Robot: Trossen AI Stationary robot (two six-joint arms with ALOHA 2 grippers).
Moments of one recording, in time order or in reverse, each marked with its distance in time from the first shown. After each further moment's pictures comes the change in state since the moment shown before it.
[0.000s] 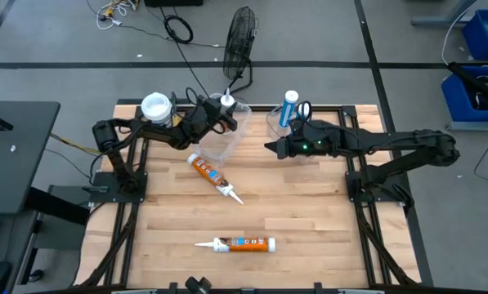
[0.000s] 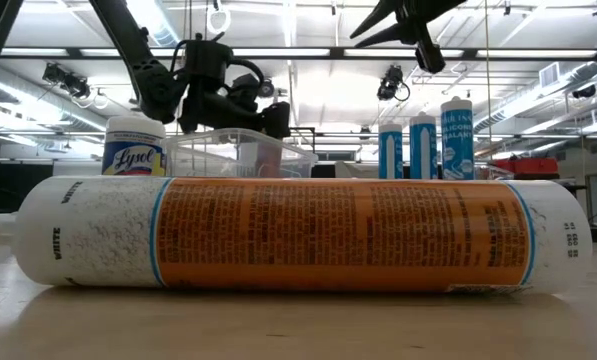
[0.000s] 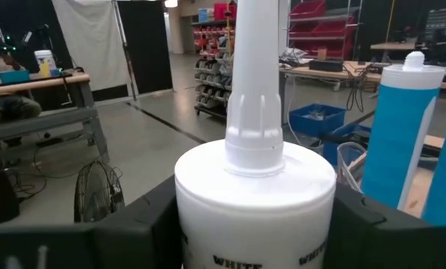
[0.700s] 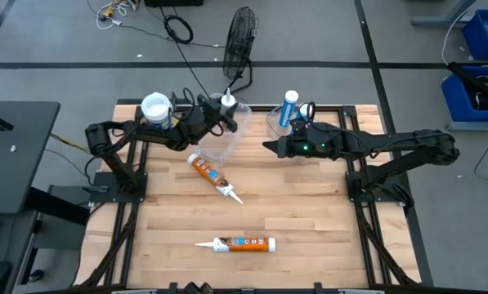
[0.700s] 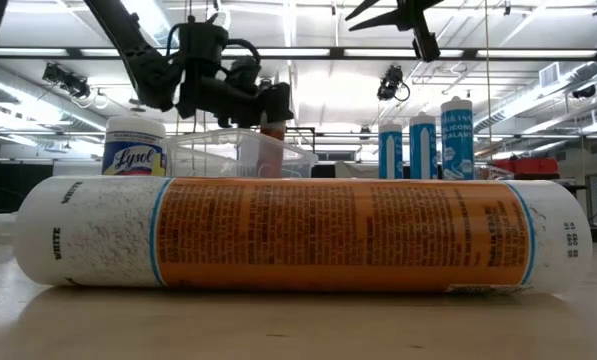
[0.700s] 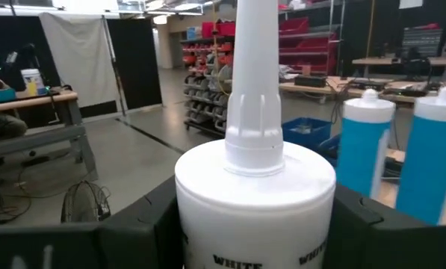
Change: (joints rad) left arm -0.039 -0.075 -0.001 -0.012 0.003 0.029; right arm 0.048 -0.003 0.000 0.087 0.062 0.069
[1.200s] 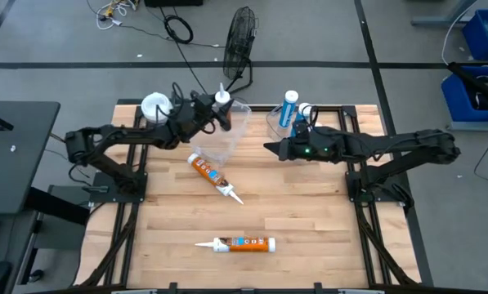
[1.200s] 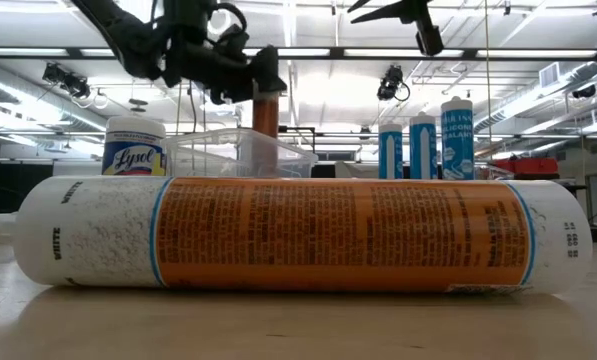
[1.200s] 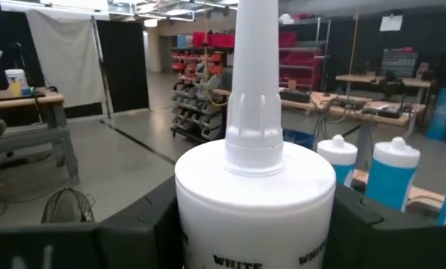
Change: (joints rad) left arm -0.020 -0.205 -0.001 -0.179 0.028 -0.053; right arm 0.047 -0.011 0.000 0.003 0.074 0.008
